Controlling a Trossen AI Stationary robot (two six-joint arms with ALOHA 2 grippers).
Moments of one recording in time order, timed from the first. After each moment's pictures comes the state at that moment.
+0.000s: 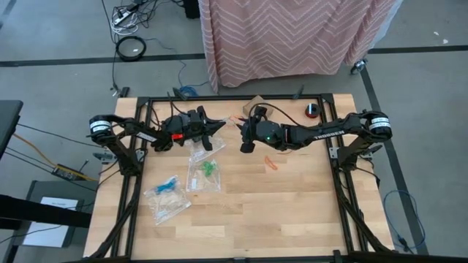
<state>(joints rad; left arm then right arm) 0.36 1.62 0.45 1.37 0.13 -0.19 -0.05 1.58 0.98 0.21 0.60 -0.42</state>
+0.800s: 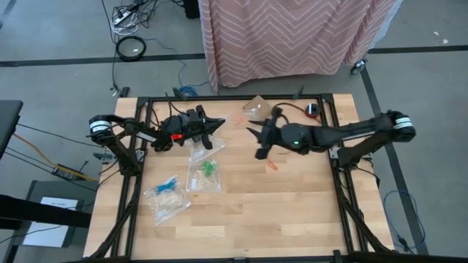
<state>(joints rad) 0.36 1.62 0.45 1.39 0.10 -0.19 0.09 1.30 0.98 0.05 0.64 -0.39</state>
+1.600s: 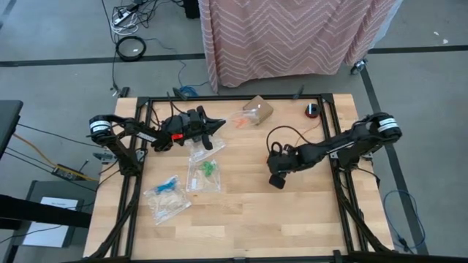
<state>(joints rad) 0.36 1.62 0.45 1.37 0.11 -0.22 0.17 1.49 0.74 -0.47 0.24 0.59</state>
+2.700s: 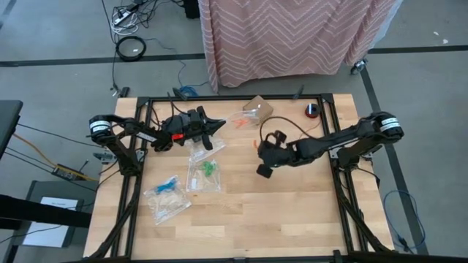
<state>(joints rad) 0.36 1.62 0.45 1.35 0.11 -0.21 0.16 1.47 0.92 -0.41 0.55 0.38</state>
